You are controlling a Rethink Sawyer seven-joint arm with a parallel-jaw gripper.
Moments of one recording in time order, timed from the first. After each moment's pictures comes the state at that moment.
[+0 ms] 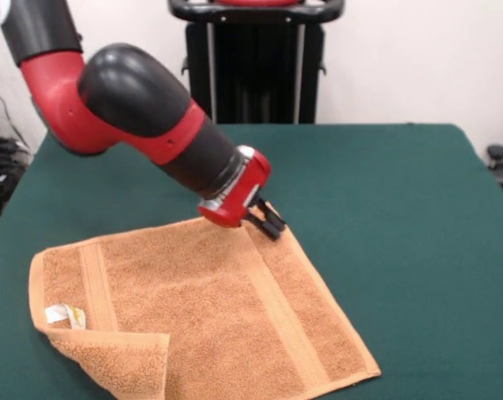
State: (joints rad) arm -0.92 -0.18 0.63 1.69 -0.14 0.63 0.45
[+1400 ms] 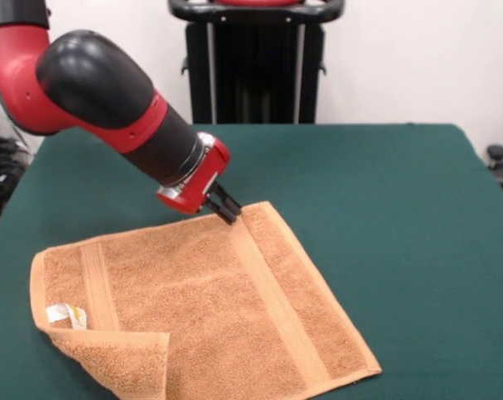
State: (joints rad) arm -0.90 -0.27 0.52 1.64 -0.14 0.77 0.45
